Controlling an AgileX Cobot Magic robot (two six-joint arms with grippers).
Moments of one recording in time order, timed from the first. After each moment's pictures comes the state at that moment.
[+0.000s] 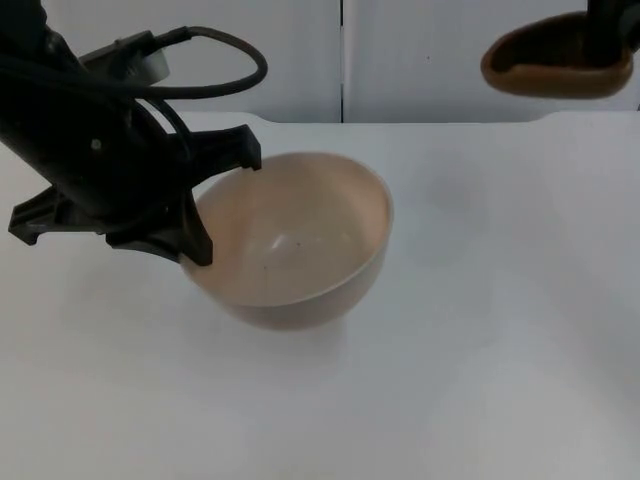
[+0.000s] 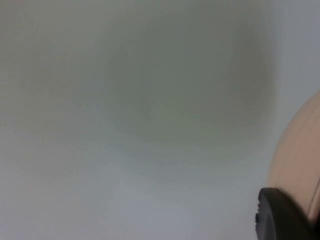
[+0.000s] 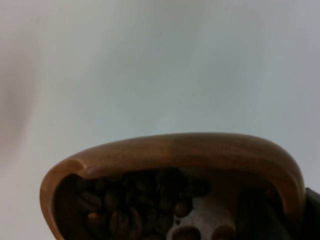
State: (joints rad) right arm 0.45 1.83 -1.72 -0.15 1.22 0.16; left arm -0.35 1.67 -0.94 -0.45 0.58 -0.08
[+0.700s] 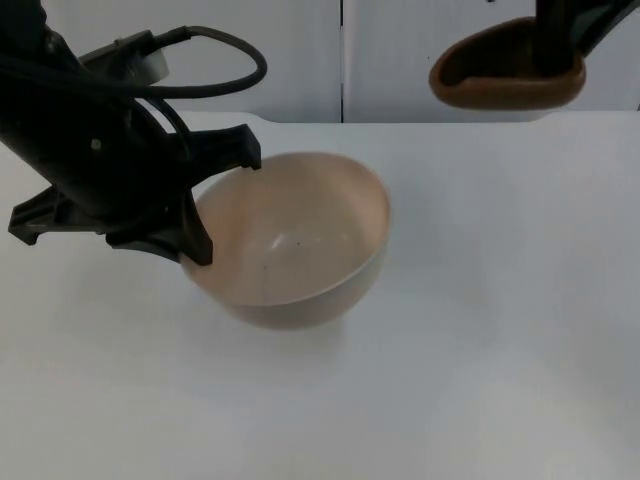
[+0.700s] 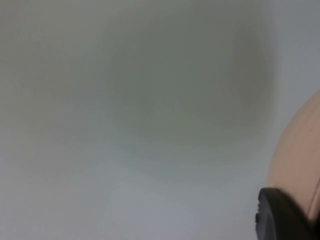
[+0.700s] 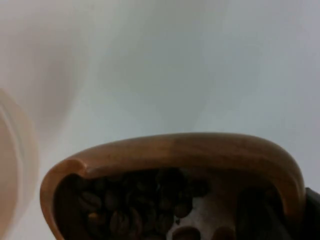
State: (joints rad) right arm 0.57 1.83 -1.74 -0.15 1.22 0.15; left arm -0.35 1.67 -0.94 -0.45 0.58 -0.08
